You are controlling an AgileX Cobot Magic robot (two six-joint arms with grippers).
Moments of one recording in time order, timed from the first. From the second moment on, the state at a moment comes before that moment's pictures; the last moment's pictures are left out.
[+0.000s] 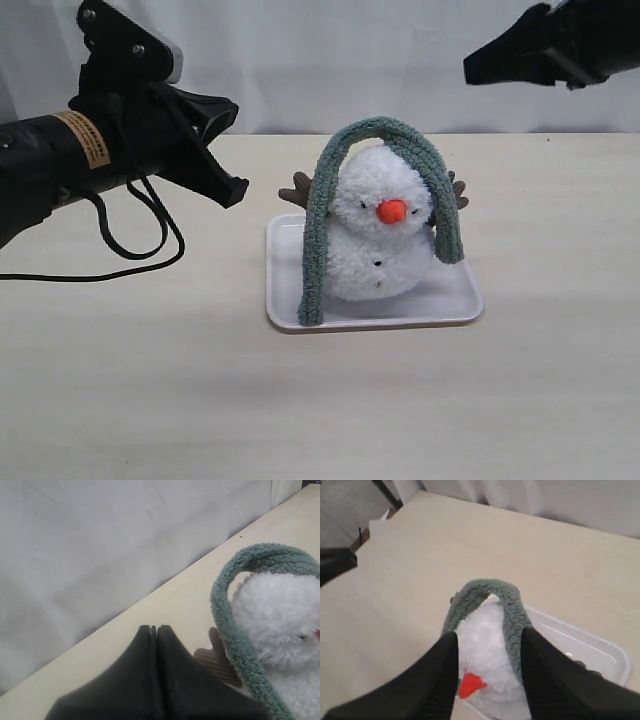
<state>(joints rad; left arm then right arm) -0.49 1.51 -0.79 0.30 -0.37 0.01 -0.02 1.52 -1.30 0.91 0.94 -0.92</state>
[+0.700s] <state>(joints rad) -0.49 1.51 -0.79 0.30 -0.37 0.01 0.17 1.70 -1.34 0.44 0.70 -0.67</state>
